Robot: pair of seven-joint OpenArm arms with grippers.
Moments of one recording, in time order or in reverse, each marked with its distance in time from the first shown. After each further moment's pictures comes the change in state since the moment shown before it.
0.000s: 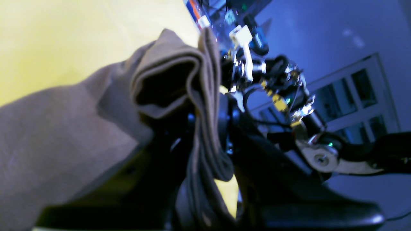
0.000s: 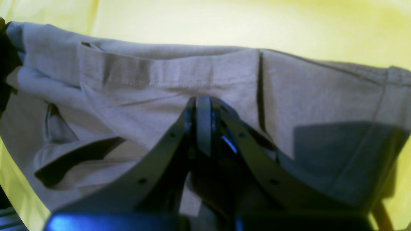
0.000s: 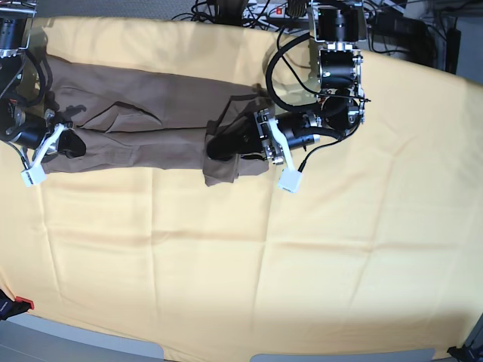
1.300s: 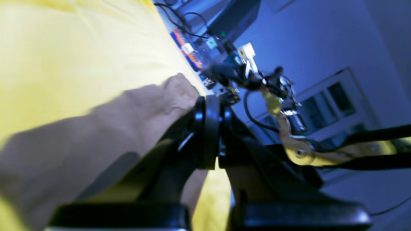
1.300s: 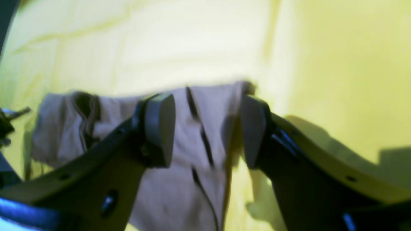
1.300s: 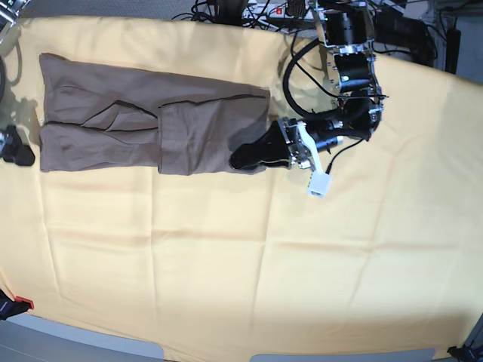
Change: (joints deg) left arm -0.9 -2.2 -7.9 0.0 -10.3 -2.0 7.9; right arm -0.5 1.9 26.6 -0.5 16.0 -0.7 -14.0
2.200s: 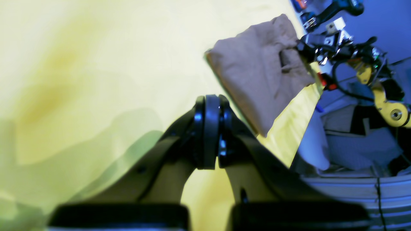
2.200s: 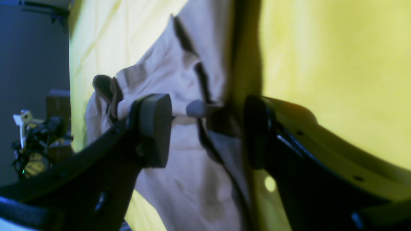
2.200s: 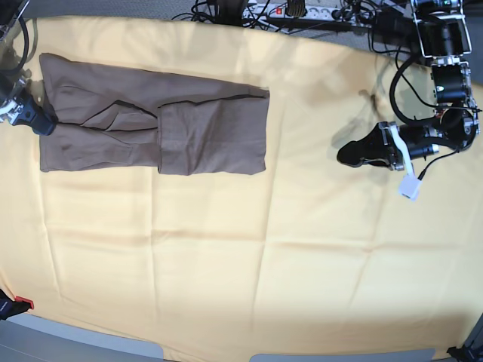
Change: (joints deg) left arm 0.1 -30.5 -0.6 0.0 0.0 0.6 -0.4; right arm -5.4 -4.7 -2.2 -12.7 10.9 0.3 -4.9
